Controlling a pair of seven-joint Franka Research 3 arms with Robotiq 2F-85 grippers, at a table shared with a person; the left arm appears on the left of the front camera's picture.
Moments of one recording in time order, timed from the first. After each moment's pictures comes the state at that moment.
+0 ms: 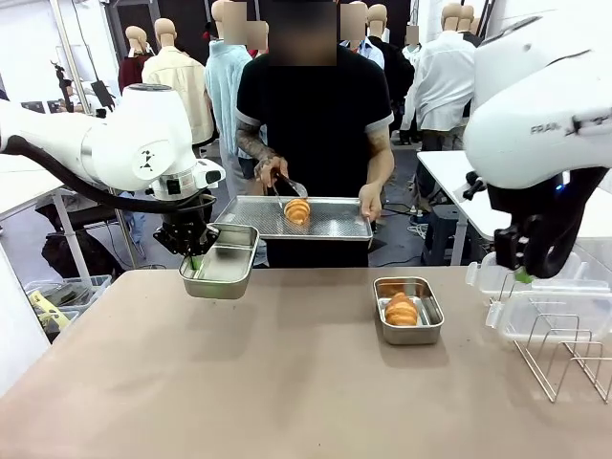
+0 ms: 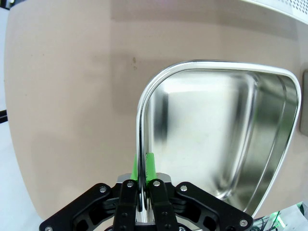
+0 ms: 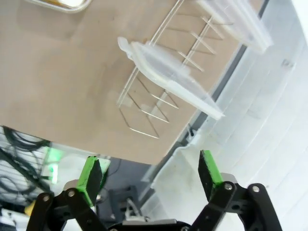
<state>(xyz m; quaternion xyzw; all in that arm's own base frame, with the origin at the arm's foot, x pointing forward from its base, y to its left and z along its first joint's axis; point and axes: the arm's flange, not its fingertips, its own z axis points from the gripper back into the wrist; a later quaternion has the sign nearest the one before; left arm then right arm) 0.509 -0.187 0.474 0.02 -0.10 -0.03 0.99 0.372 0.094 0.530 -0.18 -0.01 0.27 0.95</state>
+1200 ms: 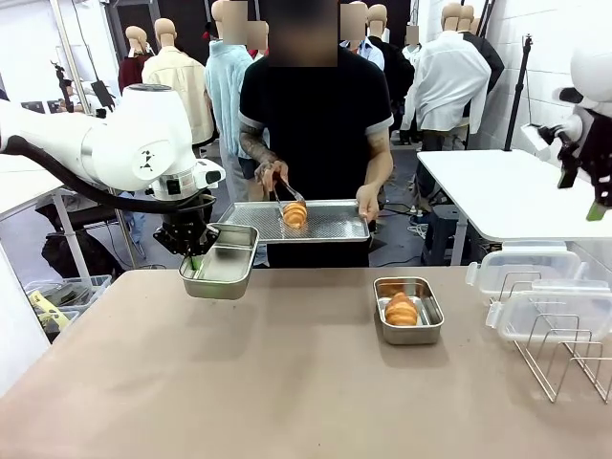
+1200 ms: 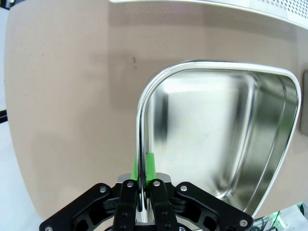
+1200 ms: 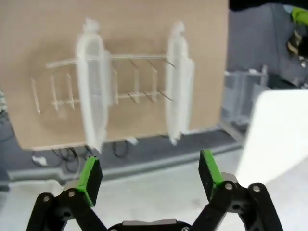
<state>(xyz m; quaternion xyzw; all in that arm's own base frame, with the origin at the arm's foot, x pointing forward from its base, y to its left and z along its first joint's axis) 0.509 -0.187 0.474 0.02 -0.10 -0.03 0.99 0.458 -0.050 0.568 -0.08 -0.09 0.70 0.71</state>
